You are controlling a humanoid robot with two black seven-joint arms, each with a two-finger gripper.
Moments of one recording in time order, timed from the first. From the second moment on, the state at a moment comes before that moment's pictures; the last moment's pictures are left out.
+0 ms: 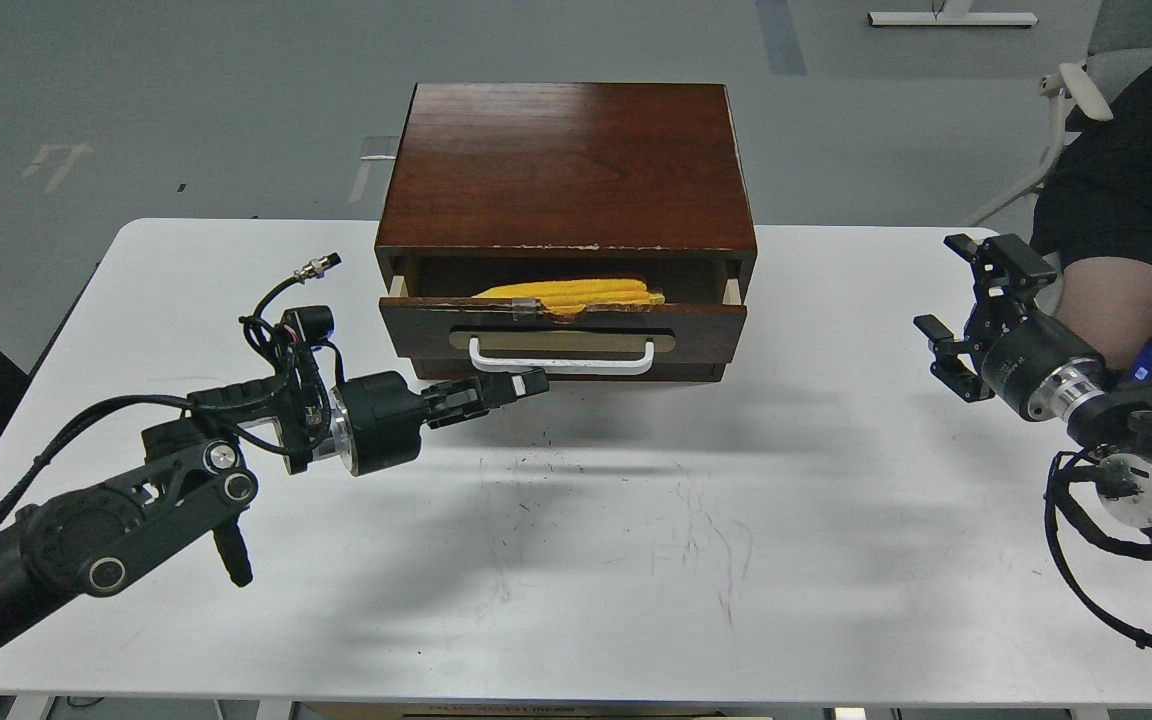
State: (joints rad) left arm -0.56 0.46 -0.63 -1.24 1.39 -0.34 -0.41; right arm 0.77 -0.73 0.10 1.04 0.02 0.09 0.49
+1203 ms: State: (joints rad) left arm -0.59 0.45 -0.63 -1.17 1.39 -0.29 -0.41; right arm 0.75 -0.73 0.10 1.04 0.02 0.09 0.49
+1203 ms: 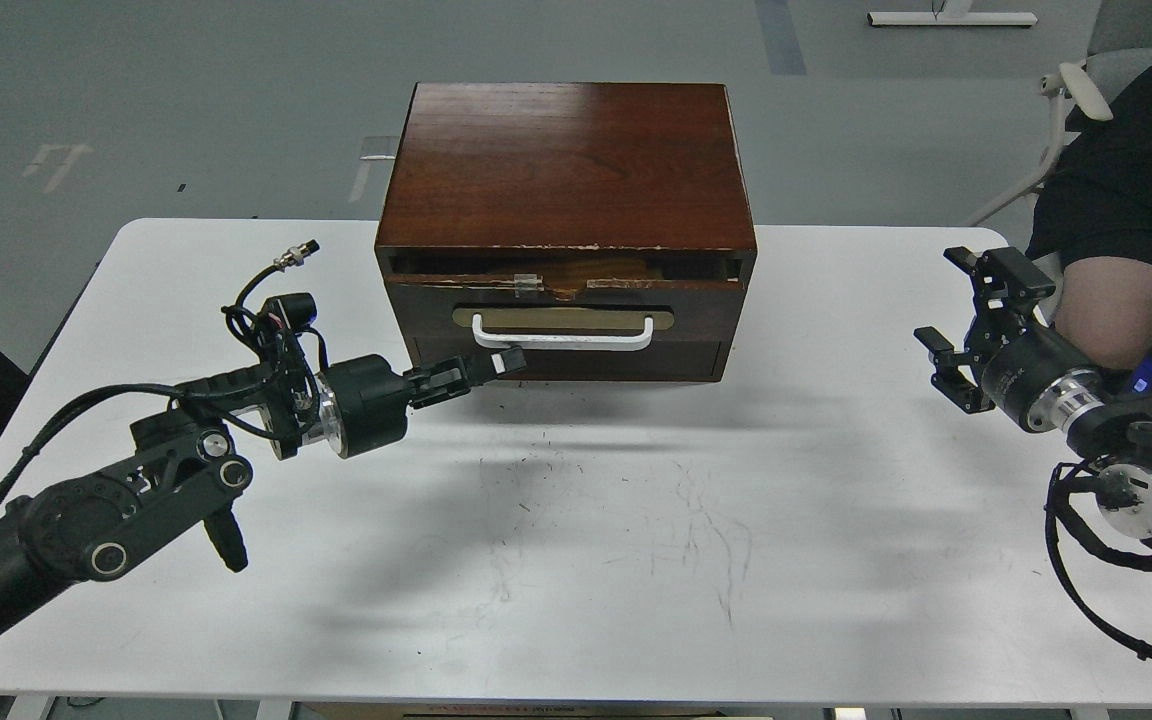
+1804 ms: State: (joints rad) left arm -0.61 0.42 -0.63 -1.11 1.39 -0.26 -0.41; right arm 0.75 -0.73 0.10 1.04 0.02 0.09 0.49
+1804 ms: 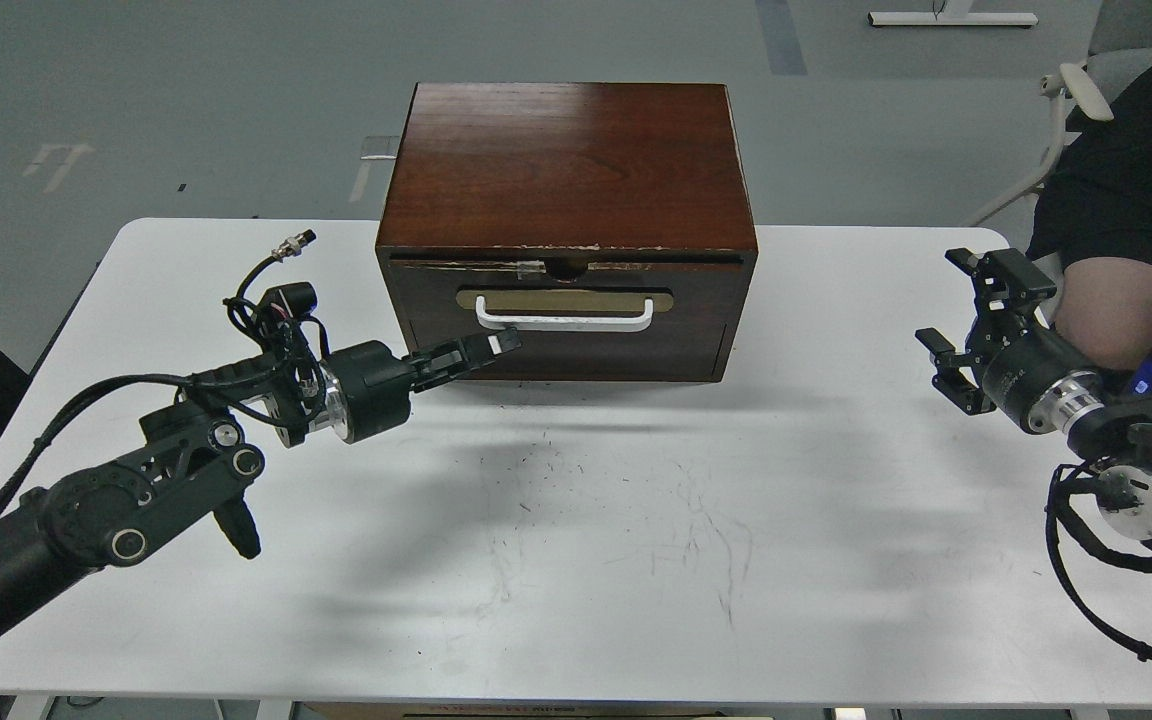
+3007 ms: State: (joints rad) left arm -0.49 0.68 -0.69 -1.36 0.86 -0.33 -0.49; right arm 0.74 -0.73 0.13 1.04 0.03 0.08 0.49
